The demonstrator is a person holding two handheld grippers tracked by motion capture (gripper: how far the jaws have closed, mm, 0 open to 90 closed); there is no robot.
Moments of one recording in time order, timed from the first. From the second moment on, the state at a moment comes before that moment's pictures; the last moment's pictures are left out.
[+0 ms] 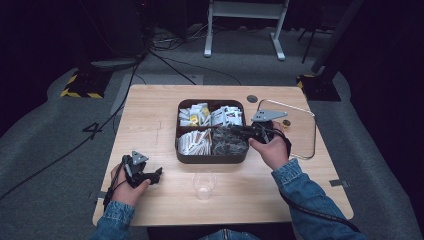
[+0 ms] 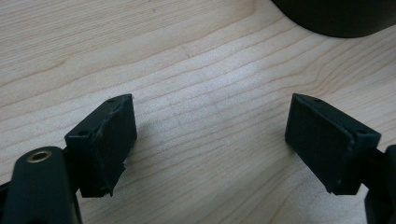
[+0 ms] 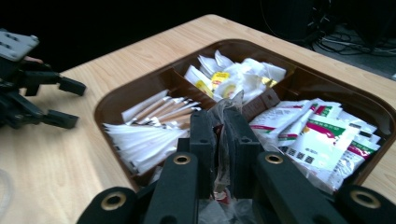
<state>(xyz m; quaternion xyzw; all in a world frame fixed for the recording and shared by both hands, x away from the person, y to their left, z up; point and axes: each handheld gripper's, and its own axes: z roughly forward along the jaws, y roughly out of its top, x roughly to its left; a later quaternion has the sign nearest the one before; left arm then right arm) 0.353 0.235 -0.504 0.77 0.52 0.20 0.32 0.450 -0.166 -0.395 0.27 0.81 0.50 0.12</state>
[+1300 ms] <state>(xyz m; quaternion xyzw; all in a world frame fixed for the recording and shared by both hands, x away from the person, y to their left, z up) 0.358 0.234 -0.504 0.77 0.52 0.20 0.32 0.360 -0.131 -0.377 0.19 0.83 0.52 0.09</state>
